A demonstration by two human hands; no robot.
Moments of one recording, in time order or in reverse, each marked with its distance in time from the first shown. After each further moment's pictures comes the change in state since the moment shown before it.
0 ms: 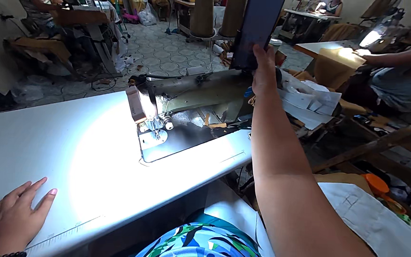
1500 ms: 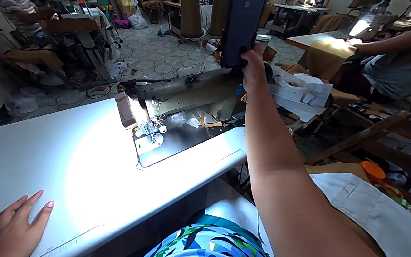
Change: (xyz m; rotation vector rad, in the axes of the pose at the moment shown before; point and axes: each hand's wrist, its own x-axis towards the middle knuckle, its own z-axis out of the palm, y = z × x) left_hand -0.001 0.006 -0.006 0.001 -0.025 -0.011; right_hand -0.005 -0.007 0.002 -0.024 0.013 0.067
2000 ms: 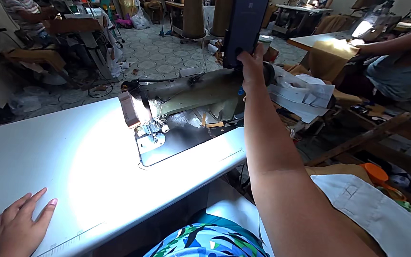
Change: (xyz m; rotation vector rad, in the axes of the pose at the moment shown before) left_hand 0.000 -0.002 0.002 0.006 0.010 0.003; right_hand 0.002 0.005 0.010 -0.030 0.057 -0.065
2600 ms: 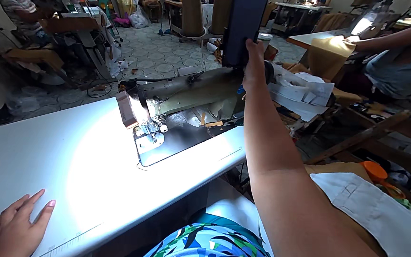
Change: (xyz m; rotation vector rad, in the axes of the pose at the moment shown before) left_hand 0.000 0.001 -0.002 0.005 -0.010 -0.006; right_hand 0.001 -0.004 -0.003 0.026 0.023 0.034
